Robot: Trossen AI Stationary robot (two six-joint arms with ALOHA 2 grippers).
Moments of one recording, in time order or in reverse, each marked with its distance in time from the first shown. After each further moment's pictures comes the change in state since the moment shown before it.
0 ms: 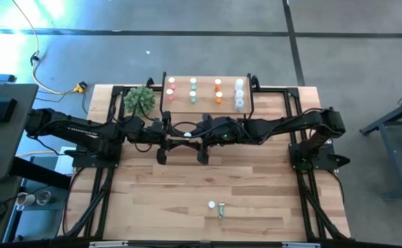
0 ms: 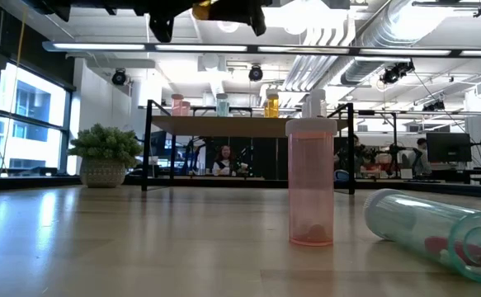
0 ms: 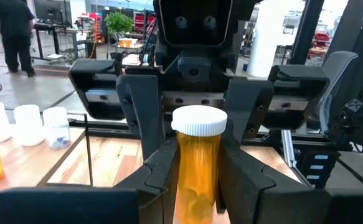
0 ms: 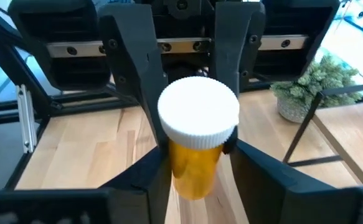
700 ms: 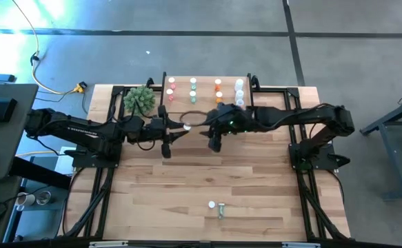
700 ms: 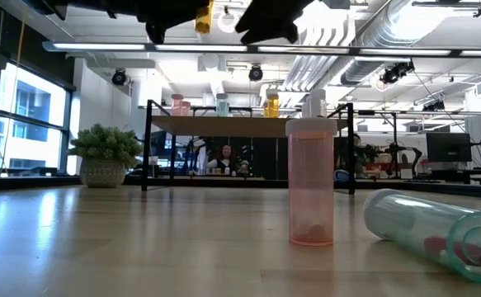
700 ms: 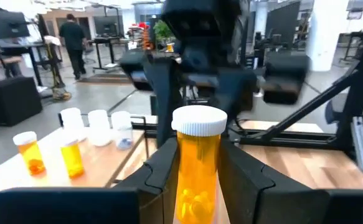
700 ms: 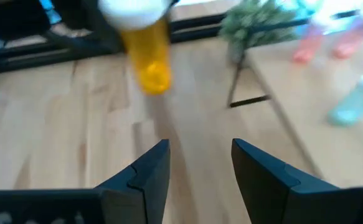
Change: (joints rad) left arm 0.008 -0.003 0.000 -0.004 -0.202 0.103; right arm -0.100 -0.121 0.001 -0.339 0.018 -0.006
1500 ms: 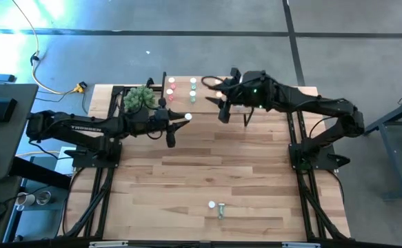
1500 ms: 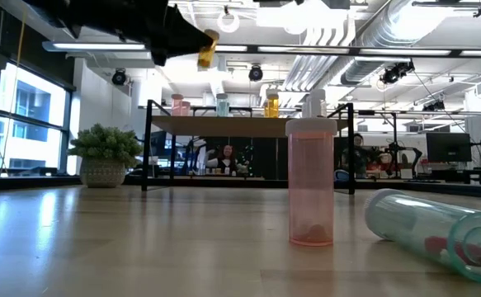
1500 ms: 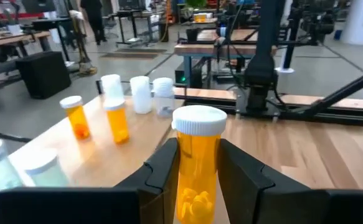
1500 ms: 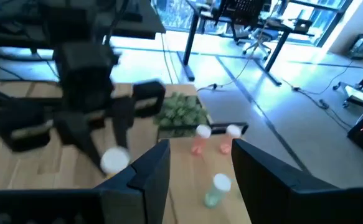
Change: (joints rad) left arm 0.159 0.050 0.000 -0.068 0.059 0.010; right arm -0.155 -0.116 0.127 0.051 -0.001 -0.307
